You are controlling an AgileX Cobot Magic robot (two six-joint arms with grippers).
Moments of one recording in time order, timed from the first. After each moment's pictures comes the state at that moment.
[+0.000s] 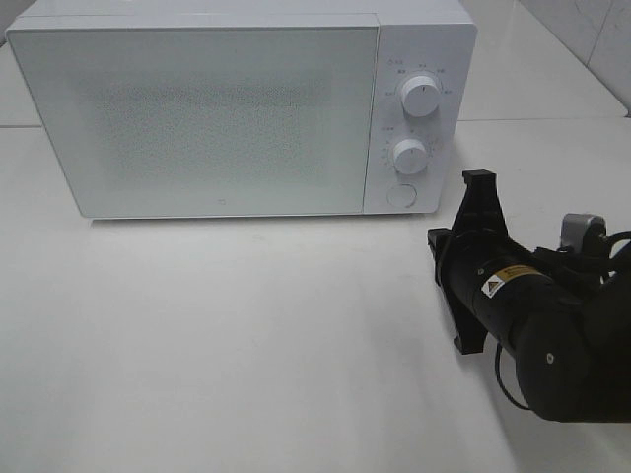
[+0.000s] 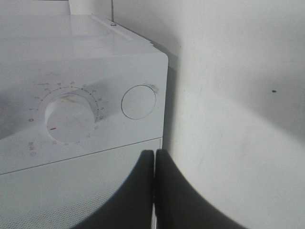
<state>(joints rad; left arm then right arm) 0.09 -0.01 -0.50 -0.15 1.05 0.13 0.71 1.88 -0.42 0.69 -1.11 1.48</state>
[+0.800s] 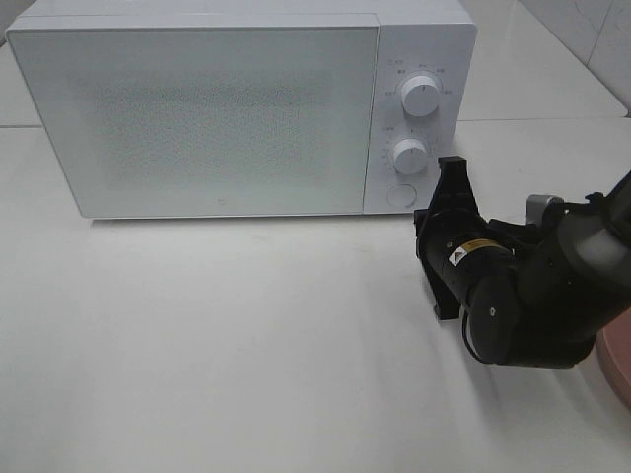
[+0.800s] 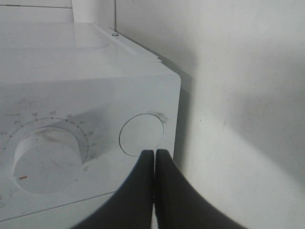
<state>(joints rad) 0.09 -0.01 -0.50 -0.15 1.05 0.13 0.60 2.06 -0.60 0.62 -1.12 1.45</state>
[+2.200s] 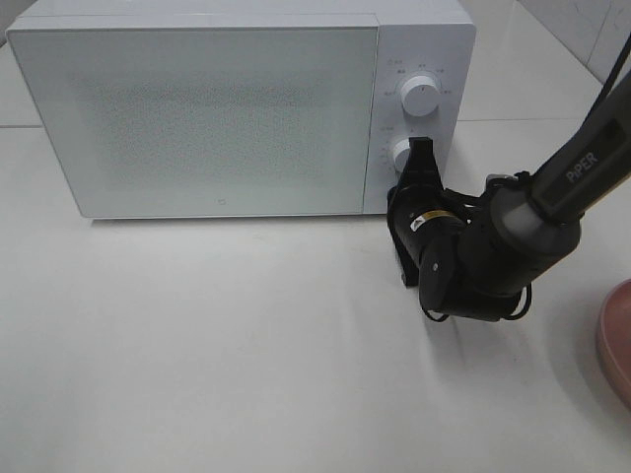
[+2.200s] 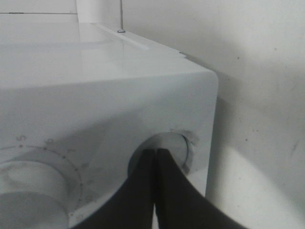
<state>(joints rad) 0.09 -0.01 -0.50 -0.15 1.05 0.13 0.56 2.20 -0.86 0.65 -1.05 1.40</state>
